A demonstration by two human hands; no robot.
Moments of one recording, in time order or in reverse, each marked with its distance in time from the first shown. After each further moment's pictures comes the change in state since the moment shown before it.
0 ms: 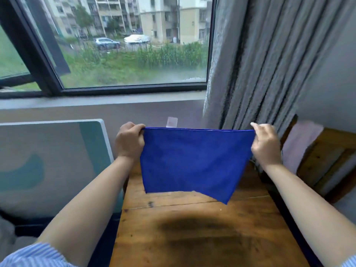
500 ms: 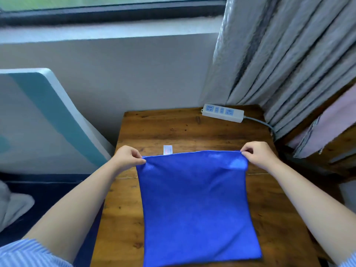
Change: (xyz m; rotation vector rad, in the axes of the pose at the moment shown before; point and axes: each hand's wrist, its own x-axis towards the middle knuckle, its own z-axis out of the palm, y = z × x) left_hand -0.071 -0.068 0.133 -0.146 -1.053 -0.721; right_hand -0.083 0.072 0.124 0.132 -1.076 0.407
